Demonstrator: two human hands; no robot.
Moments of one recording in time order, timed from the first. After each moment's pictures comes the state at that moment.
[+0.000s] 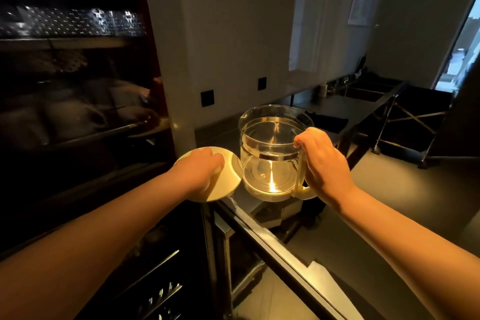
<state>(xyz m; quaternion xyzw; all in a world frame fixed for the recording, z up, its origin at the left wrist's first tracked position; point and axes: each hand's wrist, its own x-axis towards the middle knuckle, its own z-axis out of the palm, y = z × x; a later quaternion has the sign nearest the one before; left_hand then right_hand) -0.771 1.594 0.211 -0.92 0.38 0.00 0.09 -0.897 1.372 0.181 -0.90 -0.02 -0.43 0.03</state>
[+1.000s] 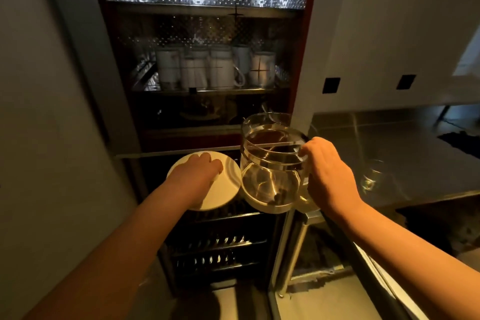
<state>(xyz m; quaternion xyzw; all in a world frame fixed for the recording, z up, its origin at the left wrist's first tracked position) -0.834 1.790 0.142 -0.99 0.11 -0.02 0.06 -0.839 1.523 0.141 -0.89 -0.23 -0.36 0.16</state>
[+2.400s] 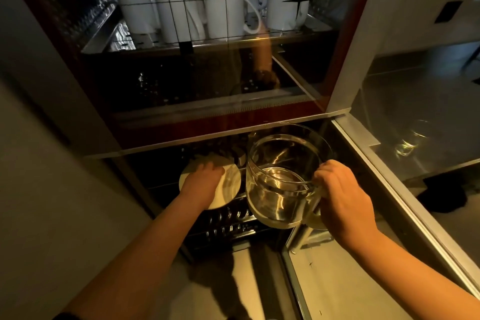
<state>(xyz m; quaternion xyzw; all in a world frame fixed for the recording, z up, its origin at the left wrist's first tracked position) -0.689 1.844 -0.025 -0.99 0.11 0.10 0.02 -0.787 1.577 0.041 -0.91 -0.20 -0.32 0.17</state>
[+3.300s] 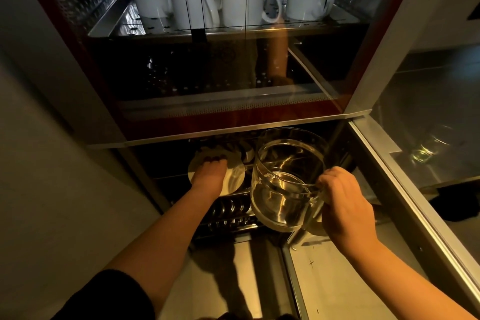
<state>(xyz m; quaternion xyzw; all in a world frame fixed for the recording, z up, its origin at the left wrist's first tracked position) -0.651 1.837 -0.068 -0.99 0.02 0.14 -0.01 -0.772 1.581 0.016 -0.93 -0.17 -0.27 0.19</state>
